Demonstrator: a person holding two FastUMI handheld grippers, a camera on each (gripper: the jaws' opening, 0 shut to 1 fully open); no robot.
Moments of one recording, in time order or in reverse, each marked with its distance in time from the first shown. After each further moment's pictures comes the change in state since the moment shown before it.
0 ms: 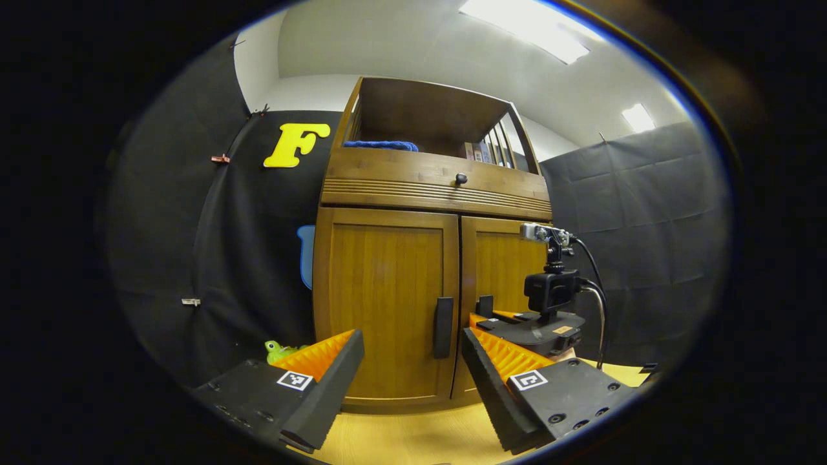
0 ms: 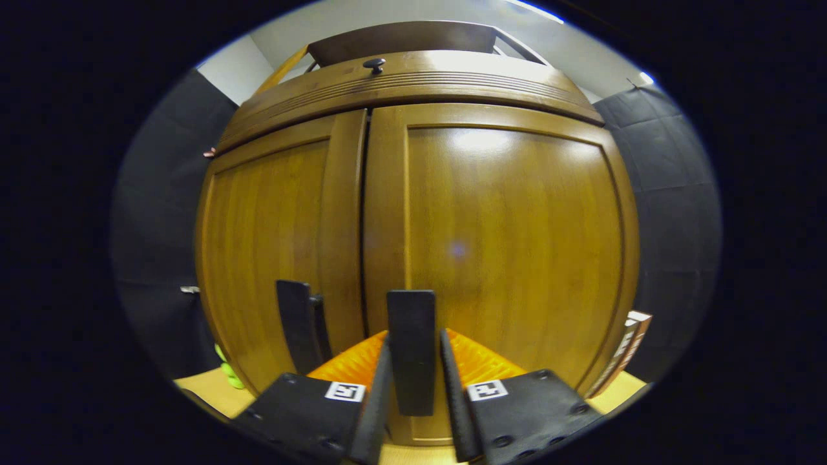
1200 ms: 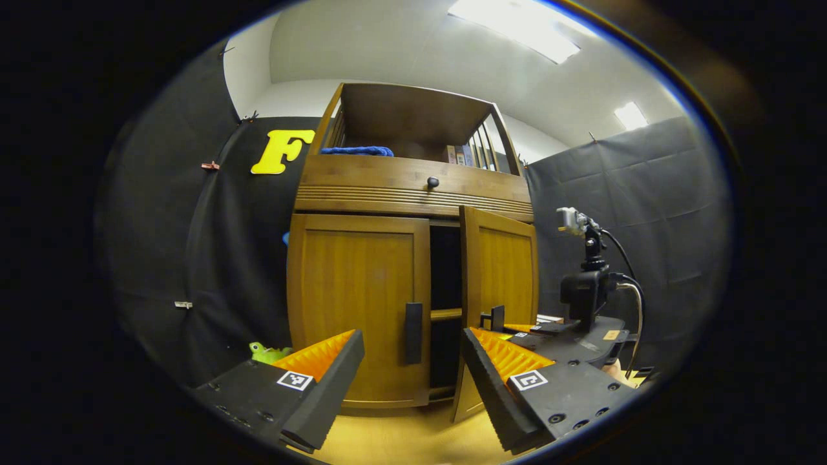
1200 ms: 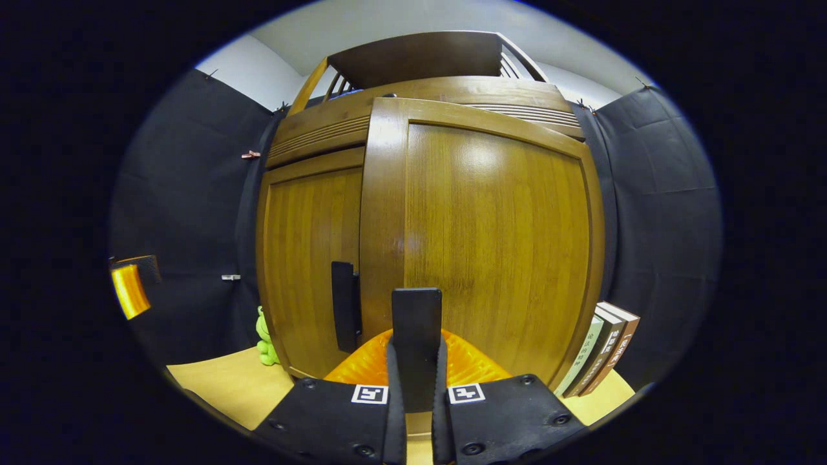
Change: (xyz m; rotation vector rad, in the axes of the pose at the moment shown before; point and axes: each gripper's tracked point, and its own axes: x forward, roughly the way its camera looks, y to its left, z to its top) left arm 0.010 -0.064 0.005 0.019 -0.028 -0.034; right arm -0.109 -0.023 0.010 -0.017 0.054 0.169
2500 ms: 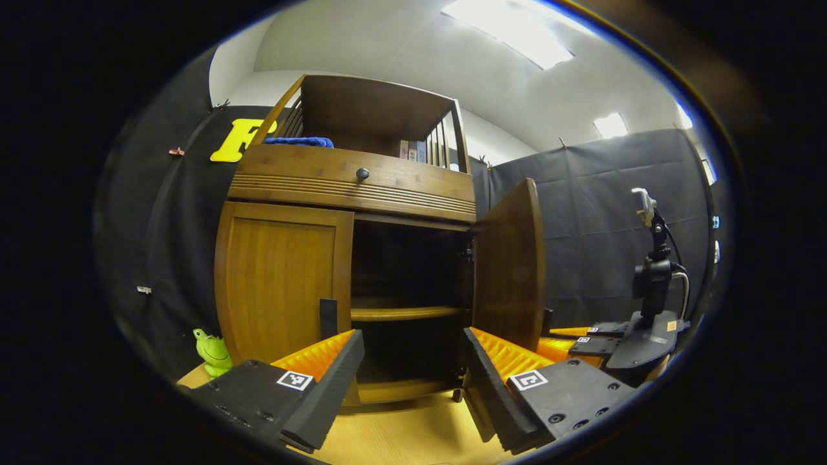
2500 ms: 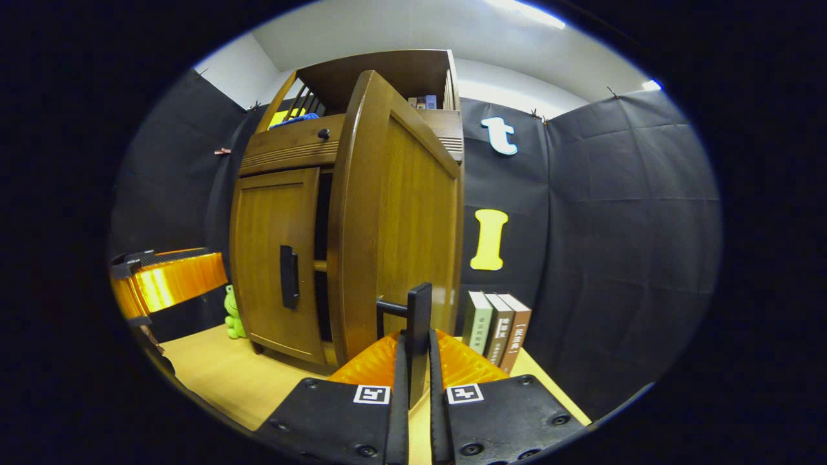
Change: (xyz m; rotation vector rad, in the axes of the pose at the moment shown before) left arm 0.011 -0.103 -0.004 -0.046 0.000 -0.168; right arm -0.148 -0.132 0.018 -0.066 0.018 -0.231
